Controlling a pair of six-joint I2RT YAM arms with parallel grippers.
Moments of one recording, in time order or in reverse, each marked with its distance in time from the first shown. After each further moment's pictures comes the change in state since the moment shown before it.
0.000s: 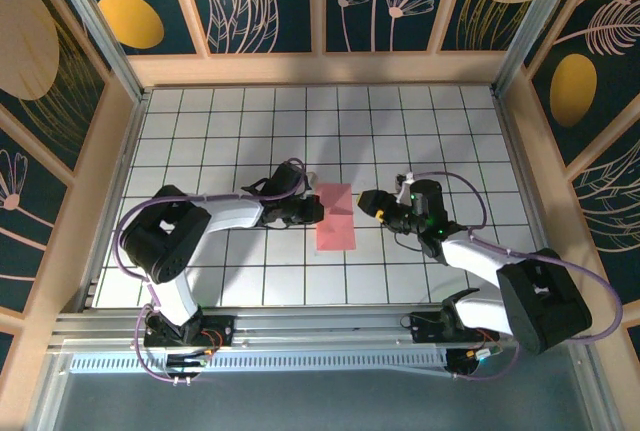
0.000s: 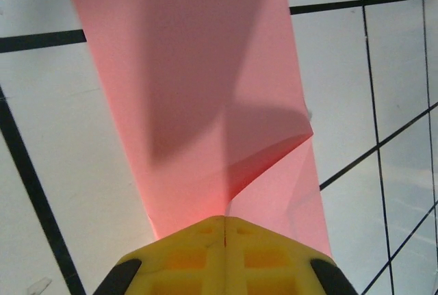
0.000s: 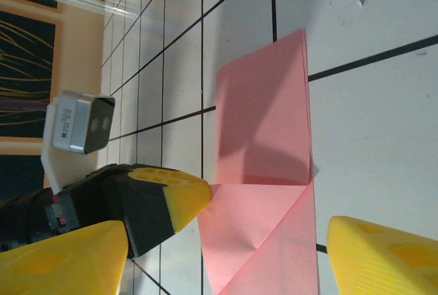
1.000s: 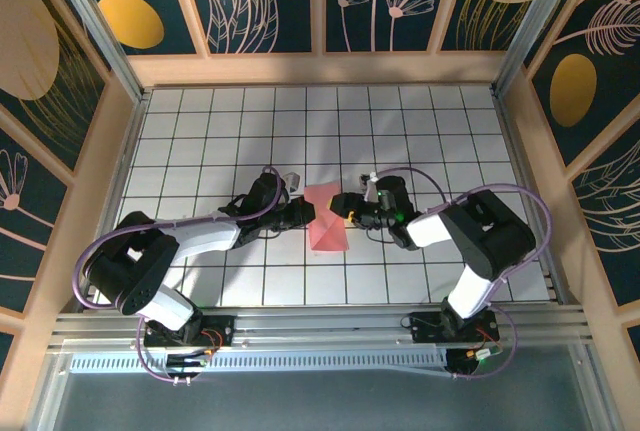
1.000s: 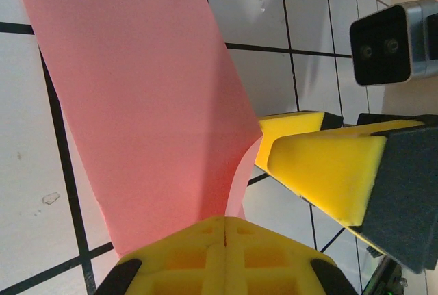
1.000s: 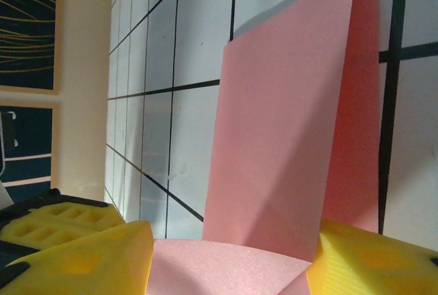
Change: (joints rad) left arm 0.000 -0.222 -0.230 0.225 -0.031 -0.192; right arm 0.147 0.462 0.135 0.348 -0.063 0.055
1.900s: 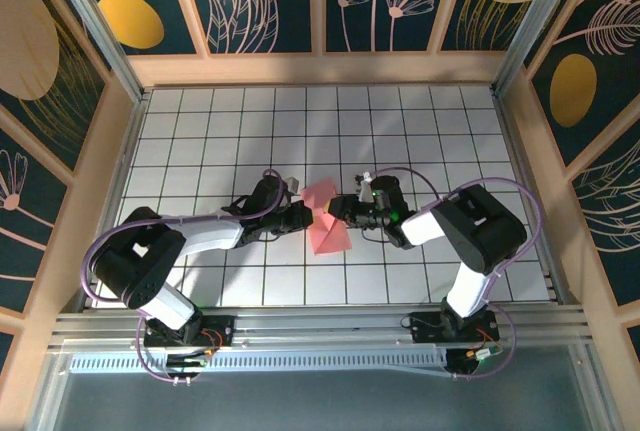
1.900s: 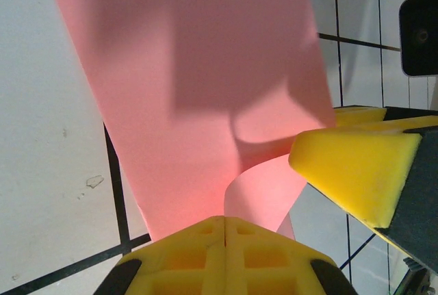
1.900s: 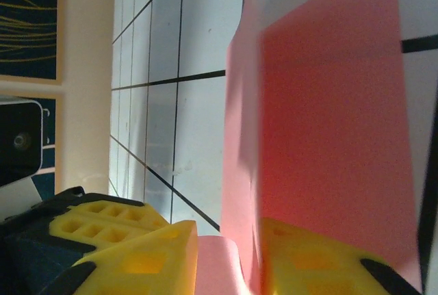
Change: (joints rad) left arm 0.000 0.041 0.004 -0.046 -0.027 -0.004; right arm 0.026 0.048 0.036 0.019 -0.016 0.005
